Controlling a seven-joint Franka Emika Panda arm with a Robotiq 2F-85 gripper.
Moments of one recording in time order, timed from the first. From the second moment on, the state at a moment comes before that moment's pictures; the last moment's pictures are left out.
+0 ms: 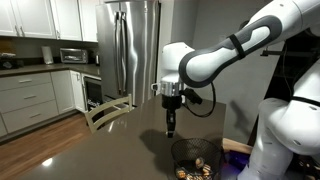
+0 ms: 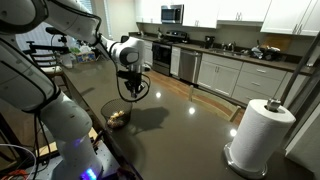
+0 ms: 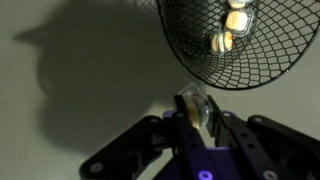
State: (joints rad) arm 0.16 -0.37 0.11 -2.58 0.14 2.15 -0.25
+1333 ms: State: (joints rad) arm 0.21 -0.40 0.22 -2.67 0.14 2.16 0.05
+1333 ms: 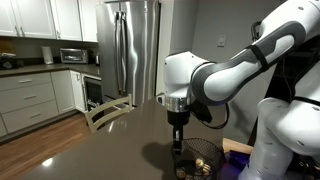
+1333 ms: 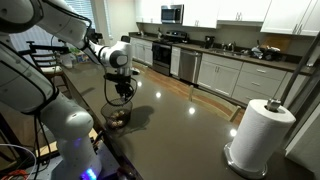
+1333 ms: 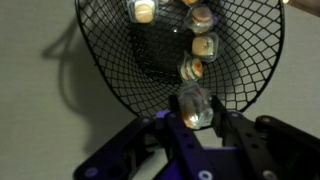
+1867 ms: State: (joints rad) arm 0.21 -0.44 0.22 -2.69 0.14 2.16 0.08
